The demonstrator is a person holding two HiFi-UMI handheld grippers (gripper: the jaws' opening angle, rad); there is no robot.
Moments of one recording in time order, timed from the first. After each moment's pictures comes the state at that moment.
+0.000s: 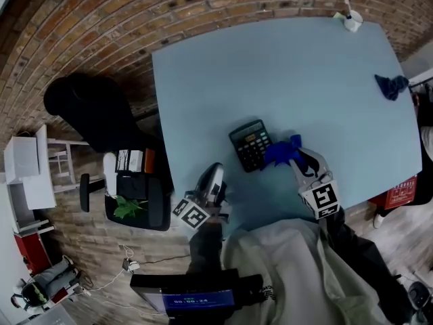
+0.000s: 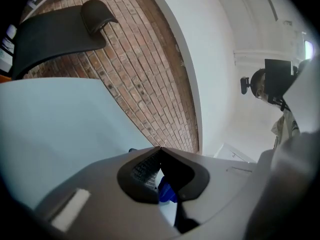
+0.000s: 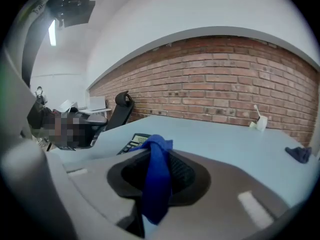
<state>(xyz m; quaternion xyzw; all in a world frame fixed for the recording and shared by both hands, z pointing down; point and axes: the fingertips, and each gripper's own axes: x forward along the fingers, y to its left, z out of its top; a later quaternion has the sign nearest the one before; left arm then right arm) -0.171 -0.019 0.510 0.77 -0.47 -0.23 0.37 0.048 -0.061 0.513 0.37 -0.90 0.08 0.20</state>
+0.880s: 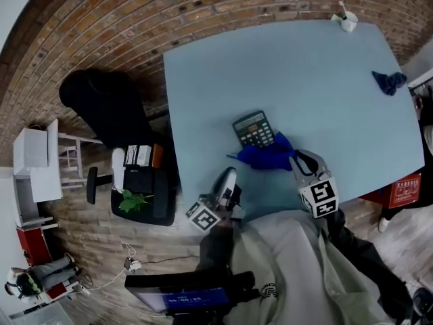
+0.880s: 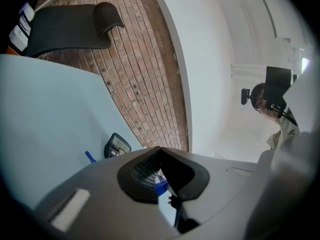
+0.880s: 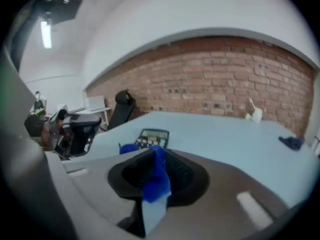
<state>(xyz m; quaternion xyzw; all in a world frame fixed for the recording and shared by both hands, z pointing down) -0.131 0.031 0.487 0.76 -0.44 -0.29 0.38 0.056 -0.020 0.511 0.38 -0.89 0.12 0.23</state>
